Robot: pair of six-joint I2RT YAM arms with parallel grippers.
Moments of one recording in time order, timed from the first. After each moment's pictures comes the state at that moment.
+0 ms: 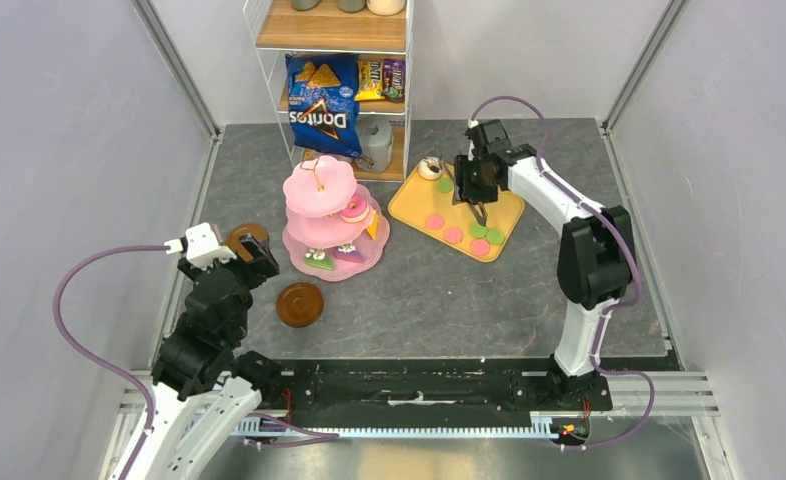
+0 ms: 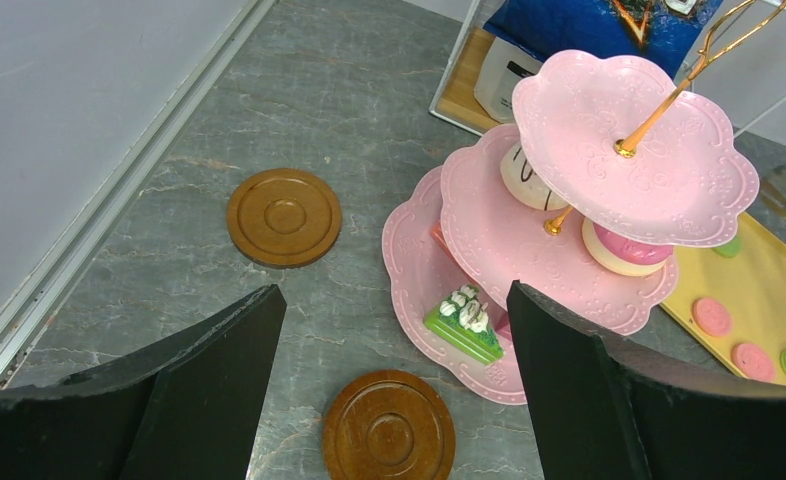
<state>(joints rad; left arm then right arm) -0.45 0.36 0.72 -0.60 -0.67 -0.38 0.34 1.89 1.56 -0.67 -0.06 0.29</state>
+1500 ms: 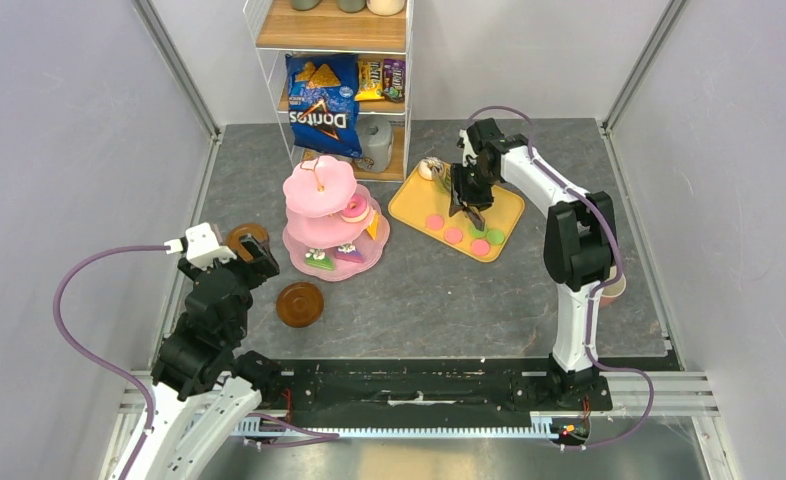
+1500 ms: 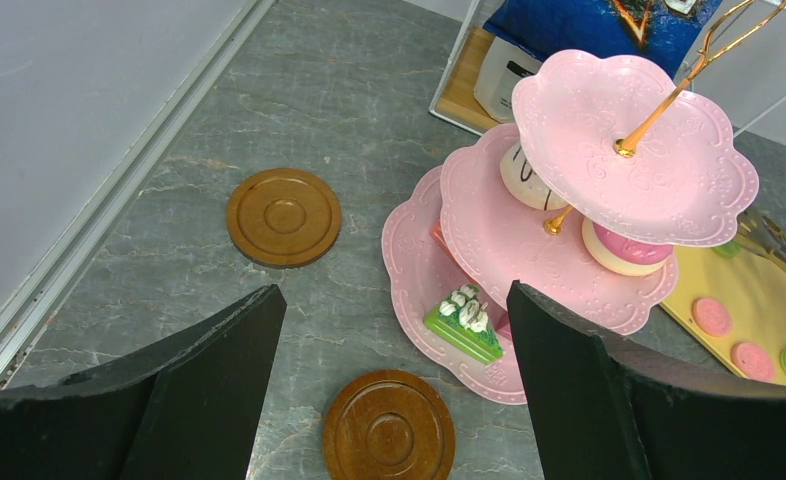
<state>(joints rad) -0.45 0.36 0.72 -0.60 -0.67 -0.38 0.31 2.08 1.75 -0.88 -0.23 0.24</state>
